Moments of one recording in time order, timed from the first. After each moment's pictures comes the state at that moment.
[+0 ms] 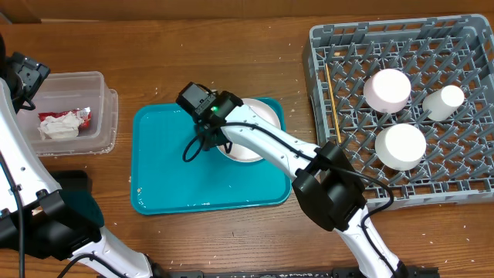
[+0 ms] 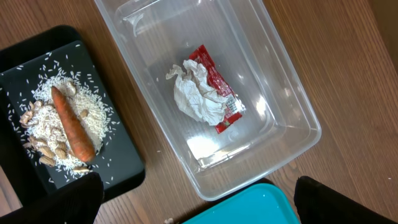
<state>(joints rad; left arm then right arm) 0.50 1.93 2.21 -1.44 -0.18 -0.65 0.83 2.34 2.02 -1.07 0.15 0.49</state>
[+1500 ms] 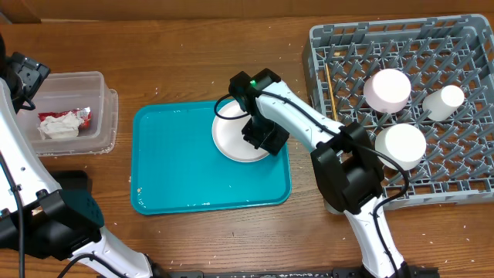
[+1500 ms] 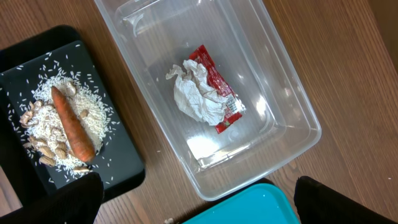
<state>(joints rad) 0.50 1.93 2.21 -1.44 -0.18 -0.65 0.64 2.33 1.94 -1.36 -0.04 1.20</state>
